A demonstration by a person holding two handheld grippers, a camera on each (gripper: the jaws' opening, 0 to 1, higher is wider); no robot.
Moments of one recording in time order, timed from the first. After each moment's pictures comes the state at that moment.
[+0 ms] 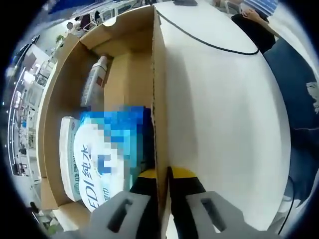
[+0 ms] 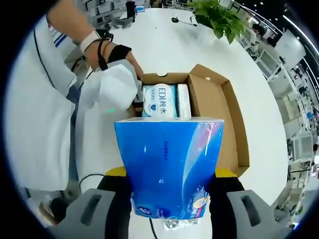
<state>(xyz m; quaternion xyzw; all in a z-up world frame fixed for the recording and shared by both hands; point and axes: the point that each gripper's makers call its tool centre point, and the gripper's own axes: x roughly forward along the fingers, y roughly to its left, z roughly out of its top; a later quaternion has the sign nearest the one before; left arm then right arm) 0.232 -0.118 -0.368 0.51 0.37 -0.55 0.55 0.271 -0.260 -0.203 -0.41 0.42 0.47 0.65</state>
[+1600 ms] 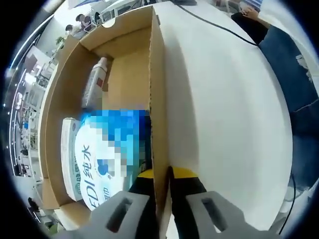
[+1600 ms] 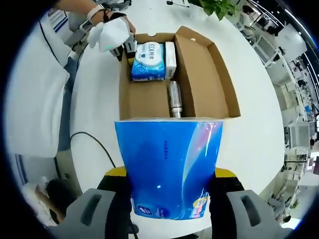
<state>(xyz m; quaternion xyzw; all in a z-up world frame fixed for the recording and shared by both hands) 0.232 -0.118 -0.368 0.51 0.37 -0.55 0.55 0.272 -0.397 -0.214 -0.45 0.46 0.44 0.62</state>
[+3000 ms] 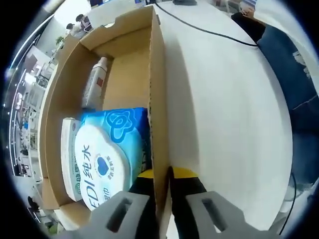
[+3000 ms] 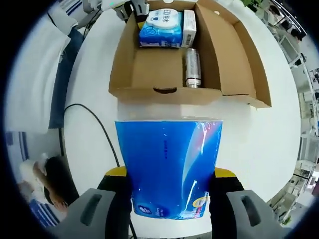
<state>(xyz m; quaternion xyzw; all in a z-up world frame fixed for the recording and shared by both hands) 0.233 -0.120 -0.369 0.51 0.37 -0.55 0.55 0.277 -0.426 -0.287 -0.49 0.50 0.48 0.54</state>
